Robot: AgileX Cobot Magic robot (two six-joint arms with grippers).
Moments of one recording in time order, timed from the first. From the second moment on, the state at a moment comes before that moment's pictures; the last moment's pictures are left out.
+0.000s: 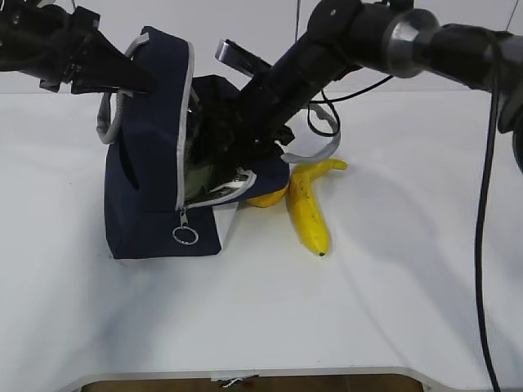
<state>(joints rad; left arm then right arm) -0.06 1.79 -1.39 -1.14 1.03 0.81 0.36 2.39 -2.13 0.76 1.14 -0.29</state>
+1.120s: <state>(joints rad) -0.02 1.79 -1.39 -1.08 1.00 0.81 0.35 2.13 -2.26 0.47 1.25 -0.13</state>
